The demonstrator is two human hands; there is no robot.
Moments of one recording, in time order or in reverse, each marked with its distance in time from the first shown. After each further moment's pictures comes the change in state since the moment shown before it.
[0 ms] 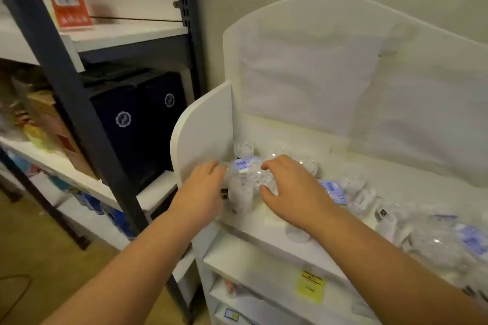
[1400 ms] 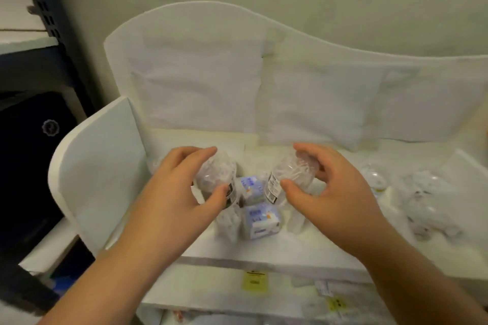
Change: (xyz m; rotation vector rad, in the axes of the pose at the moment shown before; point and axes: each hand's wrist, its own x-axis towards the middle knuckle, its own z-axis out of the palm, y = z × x) left_hand -0.018 0.113 -0.057 -0.481 0.202 0.318; right_hand -0.119 0.038 -0.097 0.312 0.551 0.359
